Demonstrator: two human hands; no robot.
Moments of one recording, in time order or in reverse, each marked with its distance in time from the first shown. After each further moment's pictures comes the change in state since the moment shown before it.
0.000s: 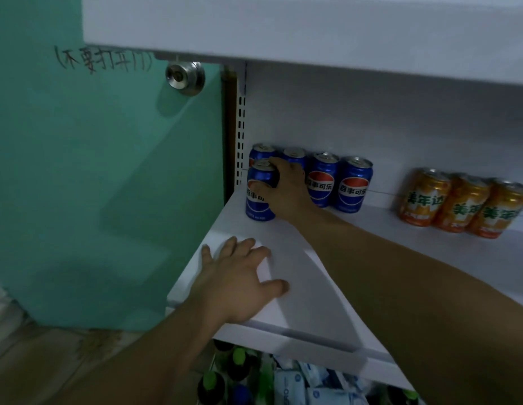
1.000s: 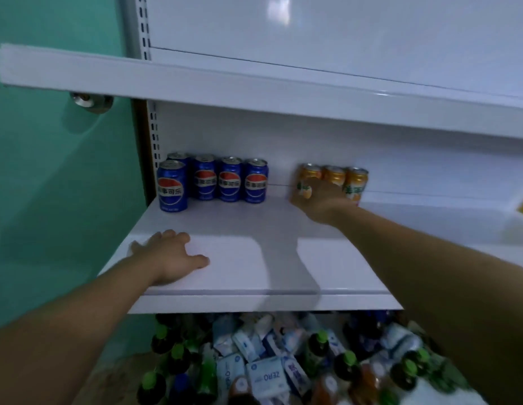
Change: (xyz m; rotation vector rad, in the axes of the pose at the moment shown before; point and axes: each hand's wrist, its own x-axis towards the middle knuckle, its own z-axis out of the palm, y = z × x) left_hand 0.003 0.000 -0.024 0.050 -0.124 -0.112; right_hand -0.109 0.025 -0.170 -0.689 0.029 0.279
